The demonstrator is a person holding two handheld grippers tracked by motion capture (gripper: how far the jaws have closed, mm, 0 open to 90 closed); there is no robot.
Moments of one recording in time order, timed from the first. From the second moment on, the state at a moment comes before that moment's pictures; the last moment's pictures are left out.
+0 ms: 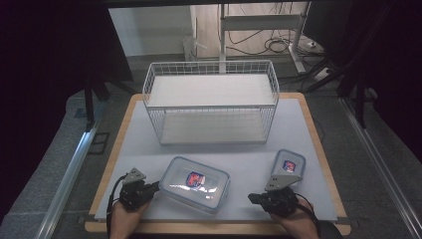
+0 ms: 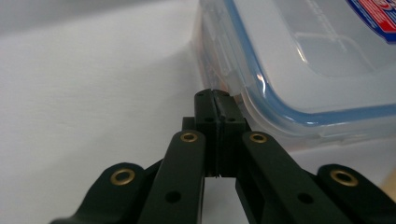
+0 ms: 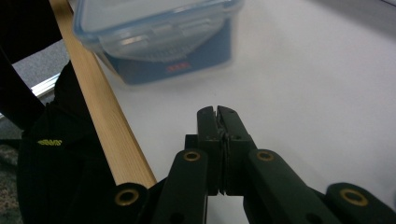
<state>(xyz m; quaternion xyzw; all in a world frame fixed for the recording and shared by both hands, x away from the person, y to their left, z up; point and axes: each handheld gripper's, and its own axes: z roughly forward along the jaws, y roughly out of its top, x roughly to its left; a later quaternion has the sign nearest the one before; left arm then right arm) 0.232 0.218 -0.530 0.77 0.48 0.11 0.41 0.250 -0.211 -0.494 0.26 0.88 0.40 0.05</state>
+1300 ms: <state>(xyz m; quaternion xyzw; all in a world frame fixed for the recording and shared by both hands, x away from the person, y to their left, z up) 0.236 0.164 -0.526 0.80 0.46 0.08 0.39 0.300 -0.197 -0.497 0.32 0.87 0.36 0.11</state>
